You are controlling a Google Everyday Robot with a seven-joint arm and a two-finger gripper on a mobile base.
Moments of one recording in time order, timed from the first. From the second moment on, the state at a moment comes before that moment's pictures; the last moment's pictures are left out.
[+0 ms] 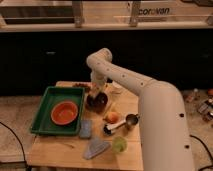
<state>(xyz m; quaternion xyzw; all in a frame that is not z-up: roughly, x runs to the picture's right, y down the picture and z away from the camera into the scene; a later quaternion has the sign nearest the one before) -0.051 -0.015 0.896 -0.22 -0.16 -0.44 0.86</state>
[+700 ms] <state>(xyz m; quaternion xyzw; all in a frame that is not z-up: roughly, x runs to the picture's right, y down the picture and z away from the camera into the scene) -0.080 0.035 0.888 -0.24 -0.20 -0.49 0.82</state>
